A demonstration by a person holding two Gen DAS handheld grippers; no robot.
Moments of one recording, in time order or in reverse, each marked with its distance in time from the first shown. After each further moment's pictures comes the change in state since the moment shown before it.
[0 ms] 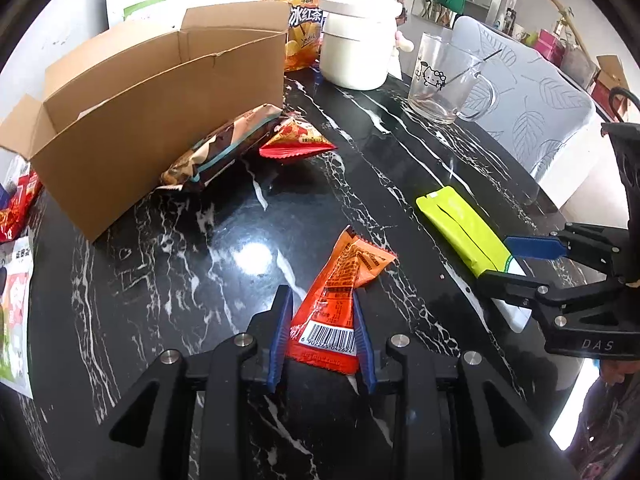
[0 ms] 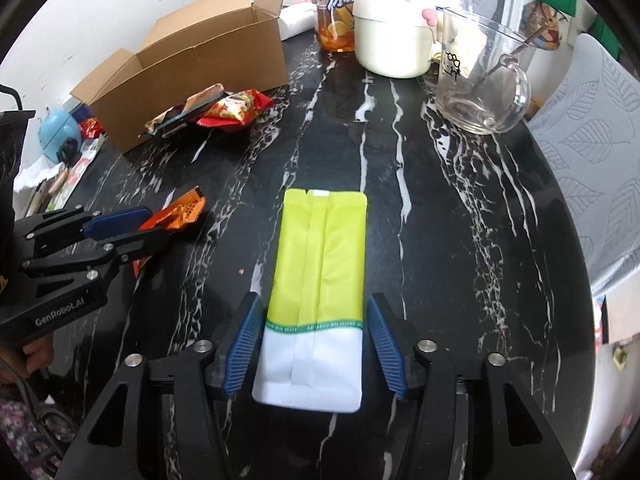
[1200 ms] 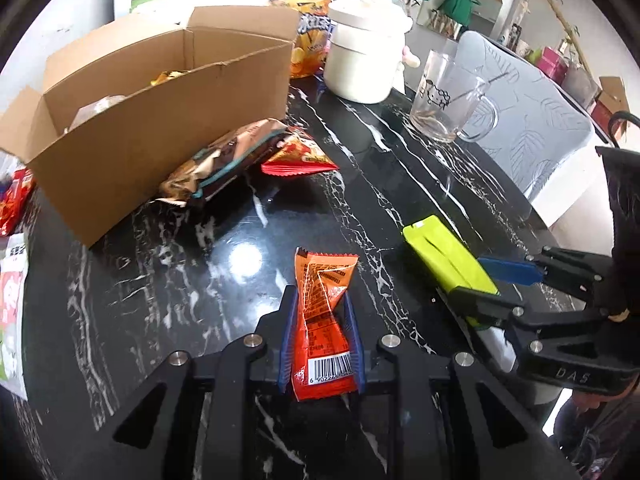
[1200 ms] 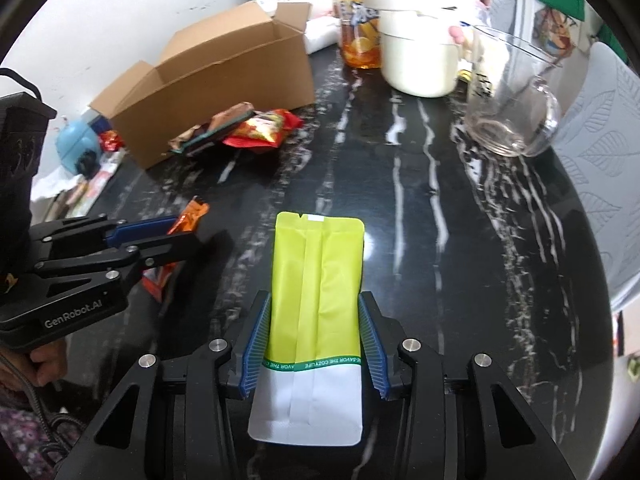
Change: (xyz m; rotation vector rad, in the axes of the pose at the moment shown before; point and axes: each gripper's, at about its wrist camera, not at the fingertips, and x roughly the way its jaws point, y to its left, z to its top) left arm -0.007 0.008 0.008 -0.063 -0.014 -0.042; right arm 0.001 0.015 0.009 -0.015 -0.057 0.088
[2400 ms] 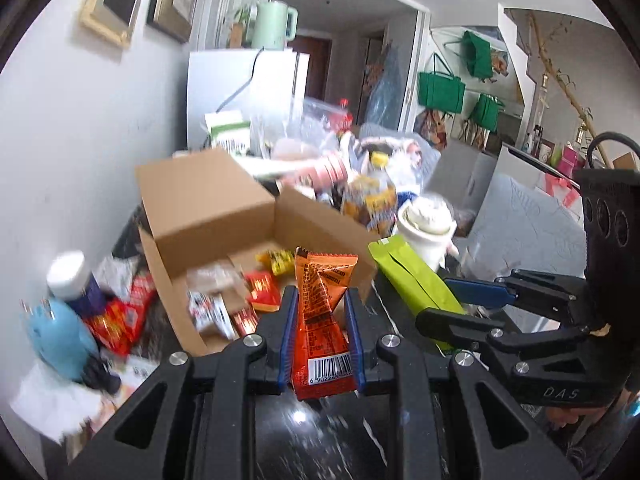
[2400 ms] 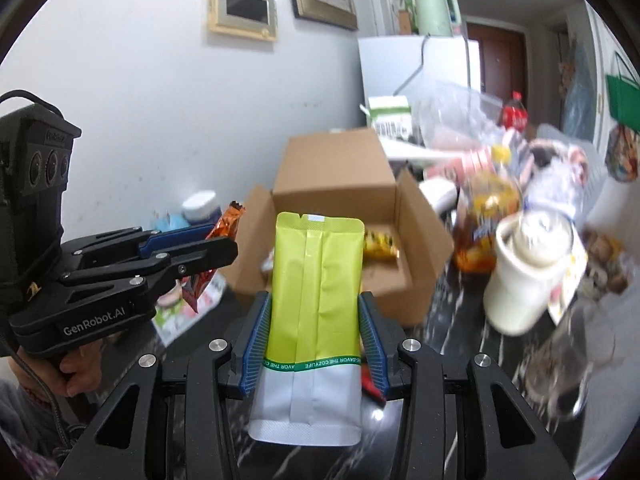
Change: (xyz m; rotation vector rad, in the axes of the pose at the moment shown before) left arm -0.145 0.057 0.086 -0.058 -0.432 0.142; right arm -0.071 0.082 0.141 -0.277 -0.334 0.213
